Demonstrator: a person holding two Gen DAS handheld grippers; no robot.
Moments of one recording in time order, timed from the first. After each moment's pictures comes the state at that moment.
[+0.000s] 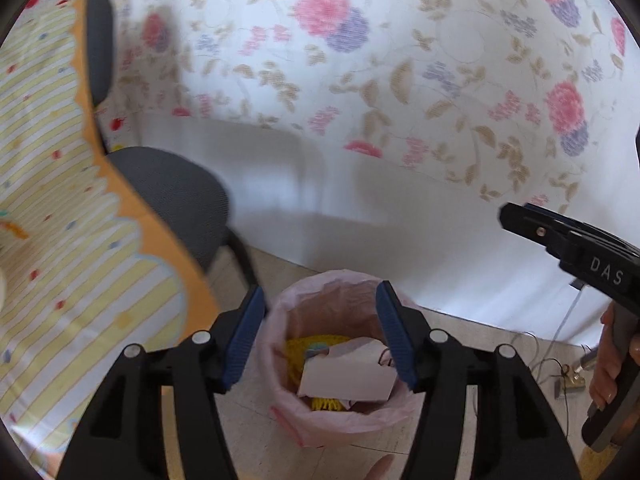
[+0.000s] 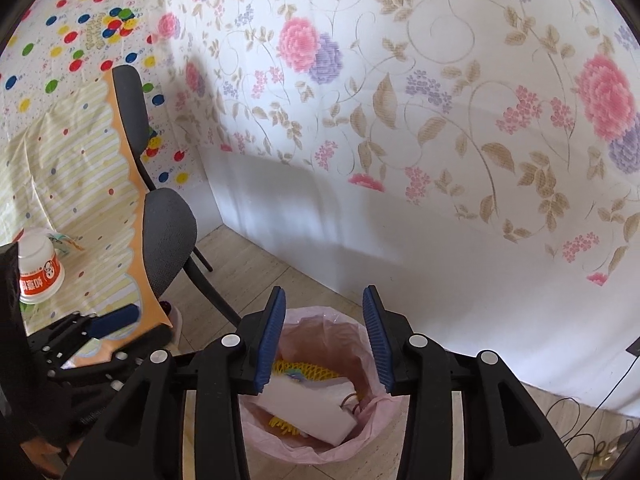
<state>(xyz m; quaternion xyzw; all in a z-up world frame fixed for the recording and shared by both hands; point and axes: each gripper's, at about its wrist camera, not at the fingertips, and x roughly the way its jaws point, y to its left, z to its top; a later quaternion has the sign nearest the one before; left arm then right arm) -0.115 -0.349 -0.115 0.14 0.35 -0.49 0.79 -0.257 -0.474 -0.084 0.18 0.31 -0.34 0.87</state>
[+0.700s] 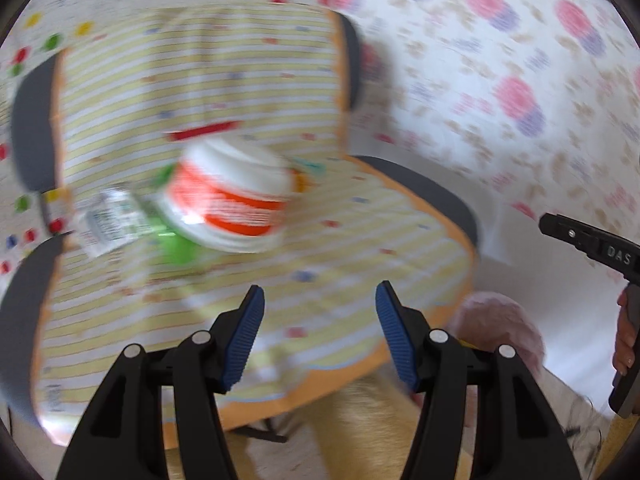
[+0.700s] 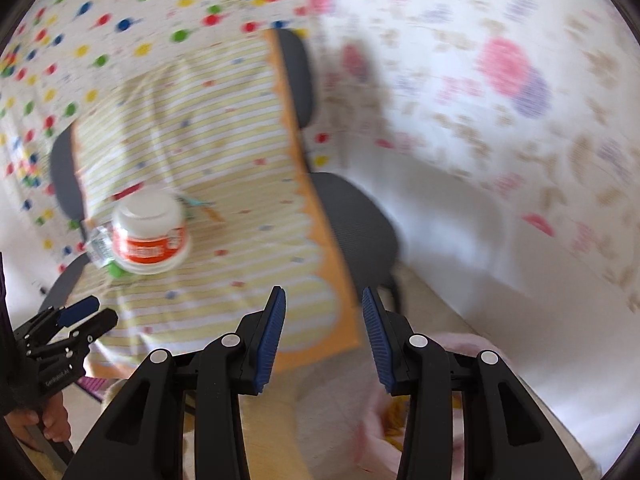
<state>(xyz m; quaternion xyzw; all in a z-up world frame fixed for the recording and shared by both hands) -0.043 -0.113 -0.066 0.07 0.33 -0.26 0.90 -0.112 -0.342 -0.049 0.12 0.32 -0.12 0.93</state>
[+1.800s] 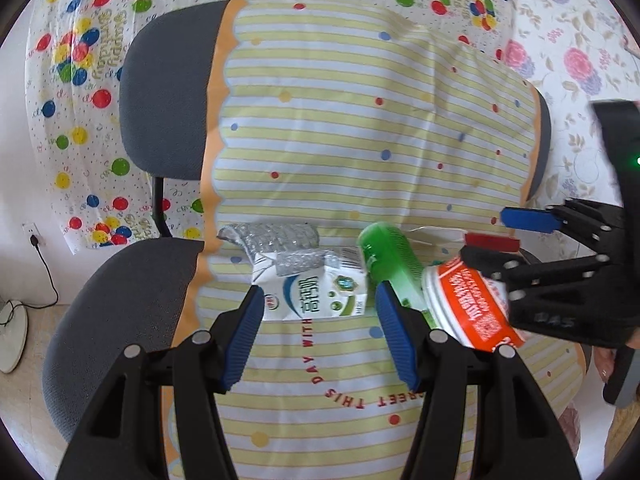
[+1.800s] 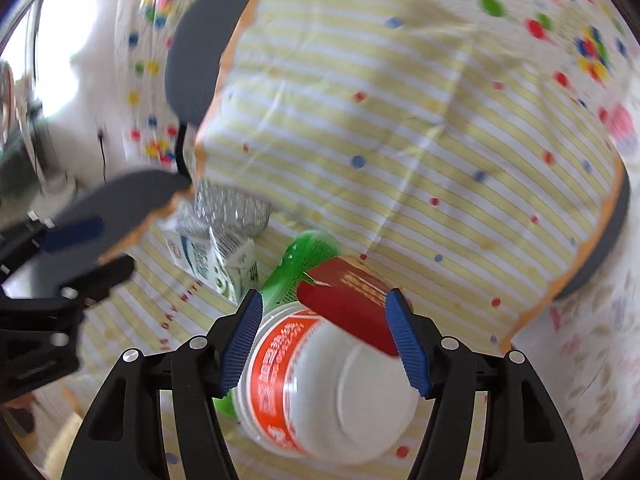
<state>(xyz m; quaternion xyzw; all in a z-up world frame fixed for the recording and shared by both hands) 0.113 0.031 -0.034 -0.02 0.34 -0.10 0.94 0.183 -0.114 -0.019 -0.19 0.40 0.09 0.89</state>
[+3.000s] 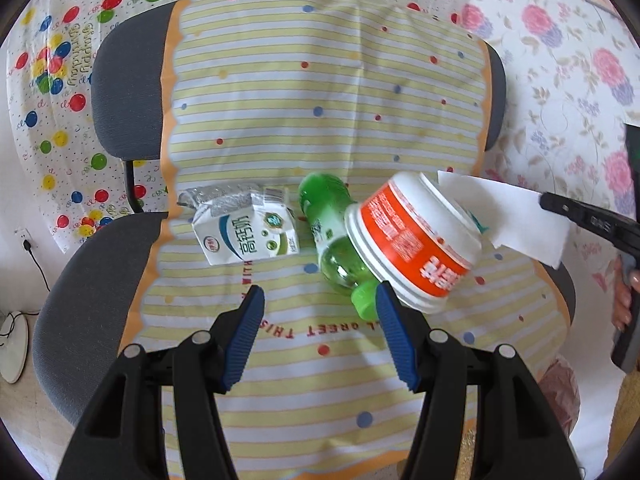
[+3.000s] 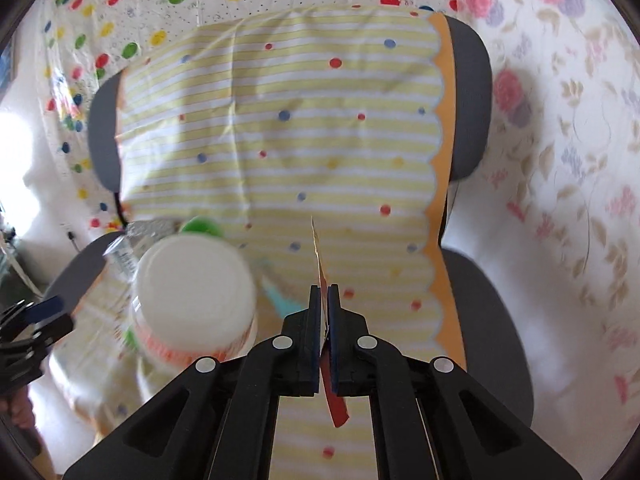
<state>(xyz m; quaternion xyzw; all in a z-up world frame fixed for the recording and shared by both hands) 0.048 -0.028 -0.046 0.02 0.36 -0.13 0.92 0.074 -0.310 -0.026 0.05 0.35 0.03 0.94</state>
